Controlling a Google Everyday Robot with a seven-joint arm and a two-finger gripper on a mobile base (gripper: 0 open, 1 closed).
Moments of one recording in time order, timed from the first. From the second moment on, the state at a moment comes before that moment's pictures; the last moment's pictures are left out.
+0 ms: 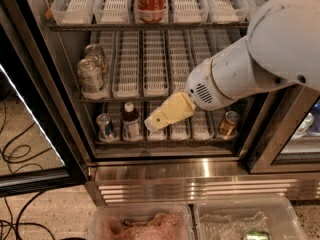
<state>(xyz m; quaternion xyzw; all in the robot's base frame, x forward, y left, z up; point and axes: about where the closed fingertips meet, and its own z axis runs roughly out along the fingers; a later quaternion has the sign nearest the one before) 0.487 -0.042 0.908 -0.39 0.85 0.14 0.33</state>
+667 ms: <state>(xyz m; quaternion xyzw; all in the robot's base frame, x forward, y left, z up) 0.488 -0.020 0.907 -0.39 0.84 0.15 0.33</state>
